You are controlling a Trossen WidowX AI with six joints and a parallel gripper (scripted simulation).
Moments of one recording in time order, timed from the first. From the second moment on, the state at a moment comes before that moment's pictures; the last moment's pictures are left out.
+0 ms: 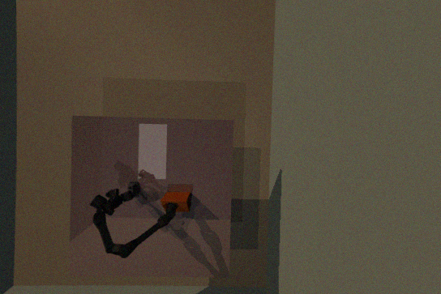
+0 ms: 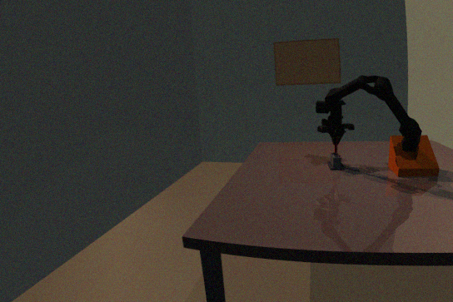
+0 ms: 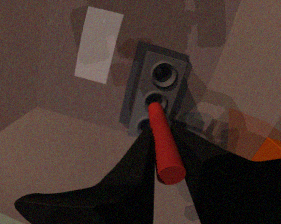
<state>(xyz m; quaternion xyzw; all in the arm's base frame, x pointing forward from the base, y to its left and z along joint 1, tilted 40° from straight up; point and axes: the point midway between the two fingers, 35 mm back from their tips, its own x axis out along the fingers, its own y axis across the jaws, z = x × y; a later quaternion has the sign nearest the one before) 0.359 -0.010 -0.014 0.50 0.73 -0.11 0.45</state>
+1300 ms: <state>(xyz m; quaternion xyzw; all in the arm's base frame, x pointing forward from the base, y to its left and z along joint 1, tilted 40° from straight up) 0.361 -0.010 -0.016 0.50 0.73 -0.11 0.45</state>
